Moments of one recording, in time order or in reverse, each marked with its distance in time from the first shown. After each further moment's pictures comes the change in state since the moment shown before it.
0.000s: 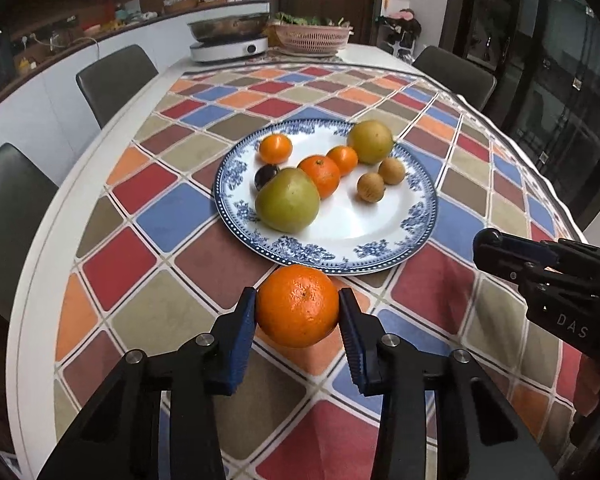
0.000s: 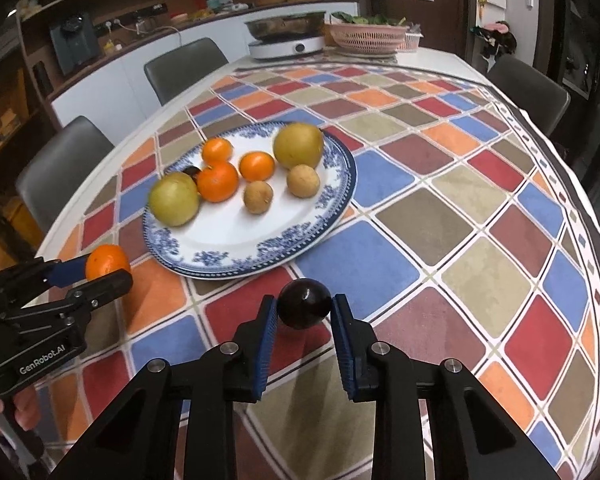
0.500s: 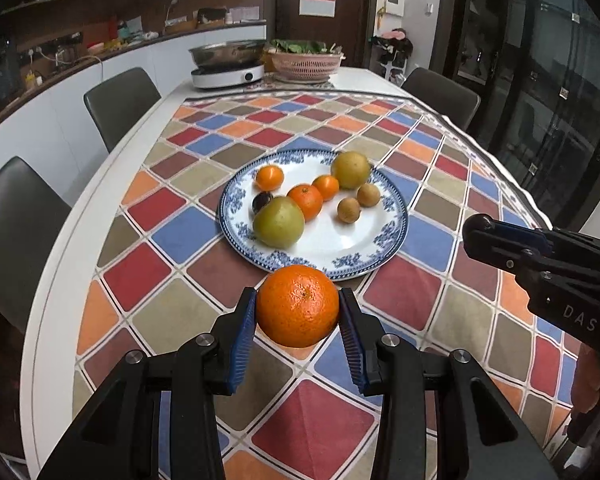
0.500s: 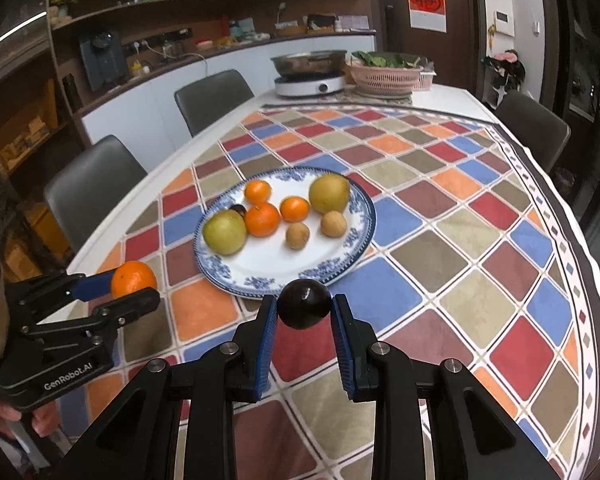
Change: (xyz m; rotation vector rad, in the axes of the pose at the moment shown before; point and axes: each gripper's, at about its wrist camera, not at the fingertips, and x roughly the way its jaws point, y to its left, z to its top) left arm -0.048 -0.009 -0.002 0.007 -0.081 -0.011; right arm -0.052 0.018 0.005 -0.035 -0.117 0.052
